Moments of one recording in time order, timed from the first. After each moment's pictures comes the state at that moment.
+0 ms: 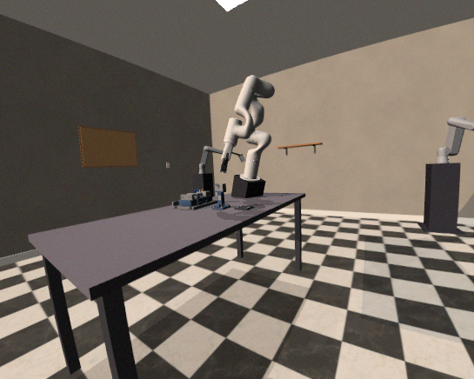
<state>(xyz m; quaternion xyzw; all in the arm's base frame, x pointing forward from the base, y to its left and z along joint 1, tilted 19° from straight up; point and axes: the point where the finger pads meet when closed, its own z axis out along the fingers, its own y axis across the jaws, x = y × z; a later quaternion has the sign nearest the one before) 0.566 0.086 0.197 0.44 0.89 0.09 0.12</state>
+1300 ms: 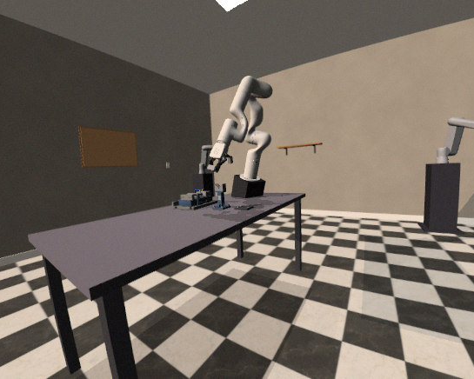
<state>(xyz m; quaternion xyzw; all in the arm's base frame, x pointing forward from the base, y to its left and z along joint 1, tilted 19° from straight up) 0.621 0.049 0.207 0.08 0.97 0.04 0.25</state>
